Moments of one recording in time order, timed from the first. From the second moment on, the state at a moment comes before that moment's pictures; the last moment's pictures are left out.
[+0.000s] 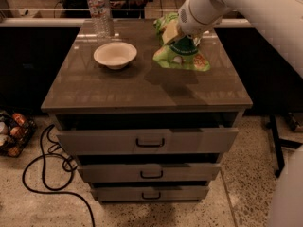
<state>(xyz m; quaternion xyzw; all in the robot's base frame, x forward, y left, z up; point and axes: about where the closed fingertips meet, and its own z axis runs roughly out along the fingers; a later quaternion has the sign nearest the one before) 0.737 -0.096 0.916 -0.16 0.93 0.11 0.32</state>
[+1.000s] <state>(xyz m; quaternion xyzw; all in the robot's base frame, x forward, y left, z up) 0.733 -0.111 0.863 -0.19 0.91 0.16 0.33</state>
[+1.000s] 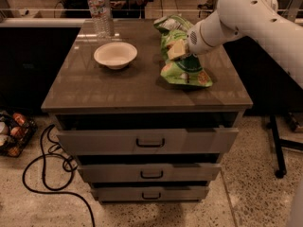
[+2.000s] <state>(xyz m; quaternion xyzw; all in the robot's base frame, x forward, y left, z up) 0.733 -0.106 0.857 -0.19 0.91 0.17 0.33</state>
